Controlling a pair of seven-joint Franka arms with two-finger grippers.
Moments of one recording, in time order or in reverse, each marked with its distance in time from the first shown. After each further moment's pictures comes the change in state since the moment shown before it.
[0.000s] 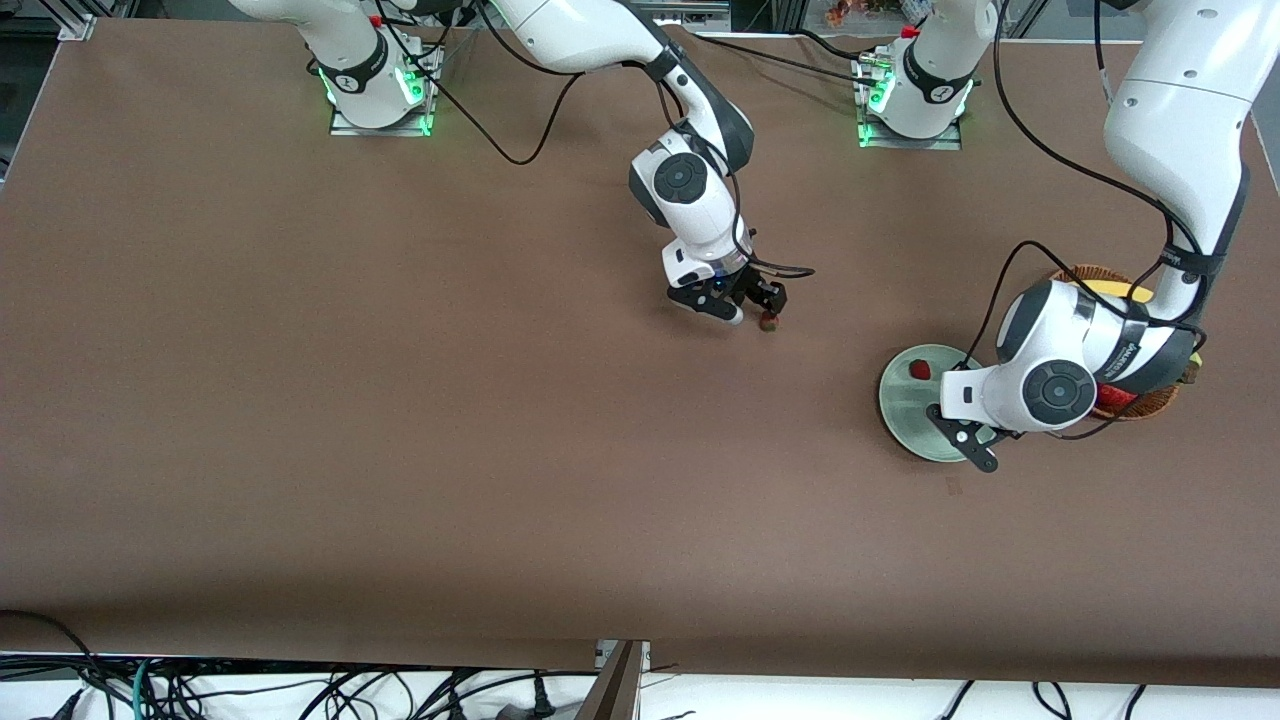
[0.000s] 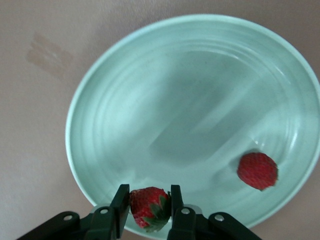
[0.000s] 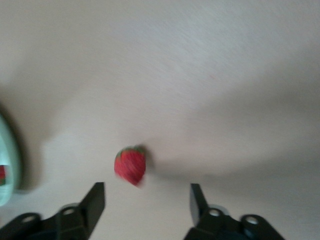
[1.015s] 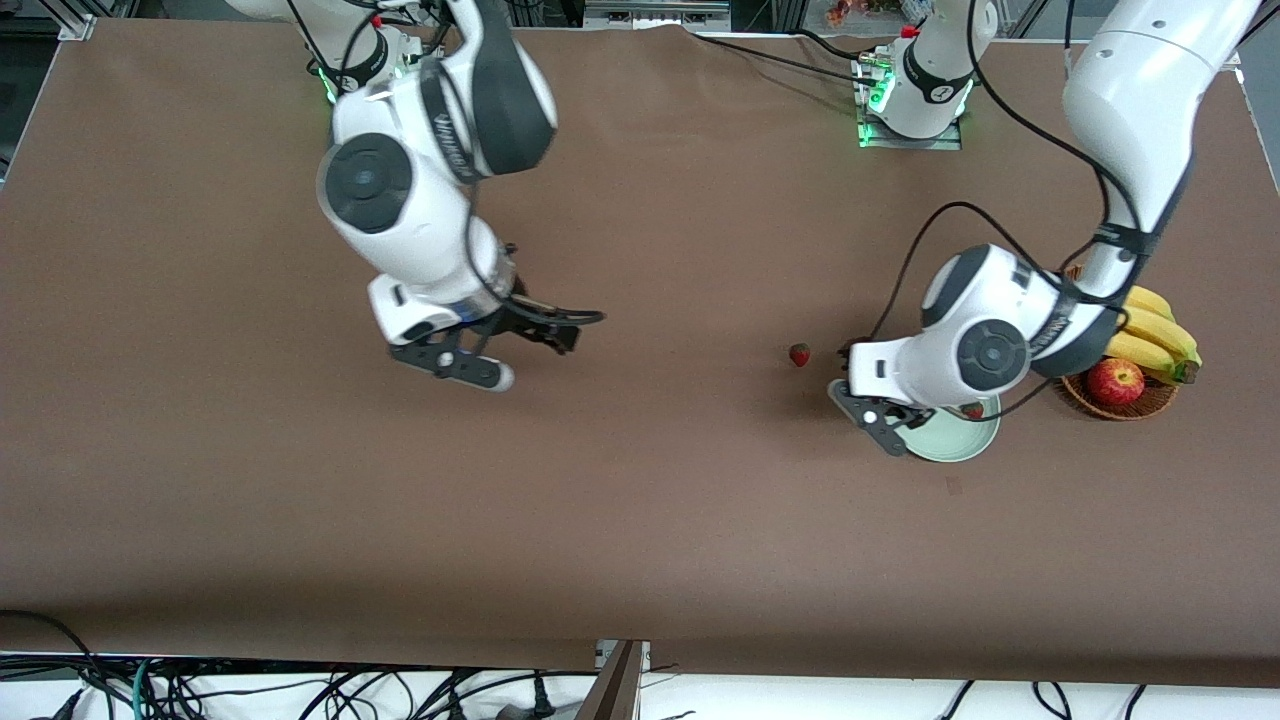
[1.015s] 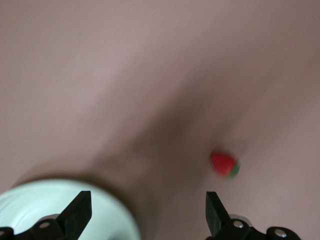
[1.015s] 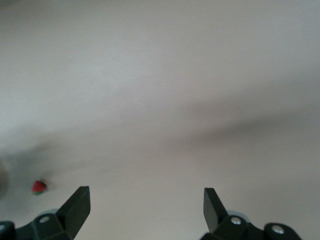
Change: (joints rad) left arm -0.059 -0.032 -0.233 -0.002 -0.186 0.047 -0.199; right arm -0.136 -0.361 -0.571 0.002 -0.068 -0.933 -0.584
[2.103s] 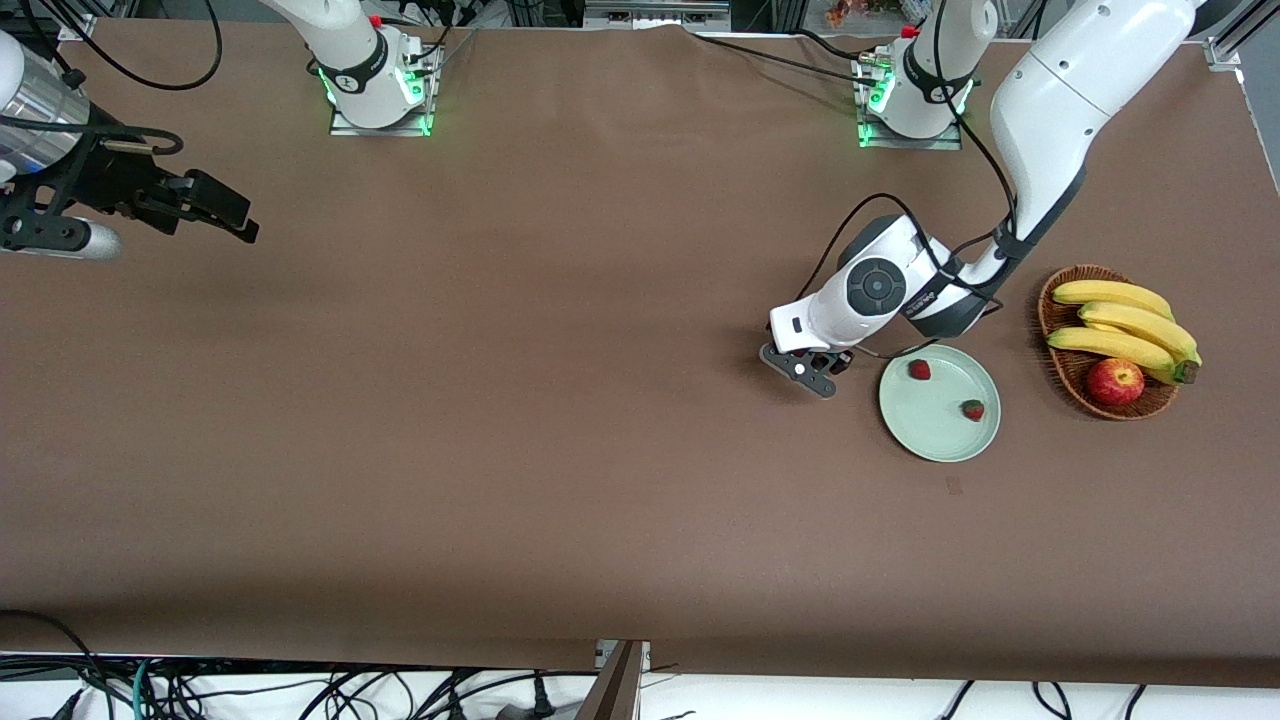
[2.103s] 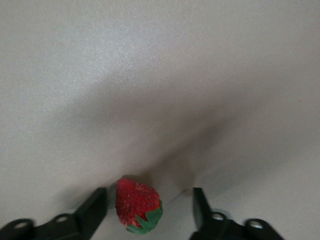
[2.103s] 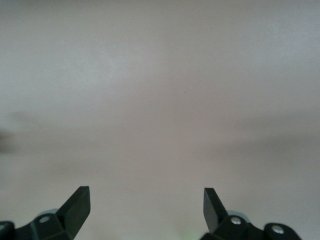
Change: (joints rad) left arm -0.030 0.004 -0.010 -0.327 0.123 0.337 -0.450; right arm -0.854 -0.631 0.807 -0.326 -0.569 -0.100 -0.266
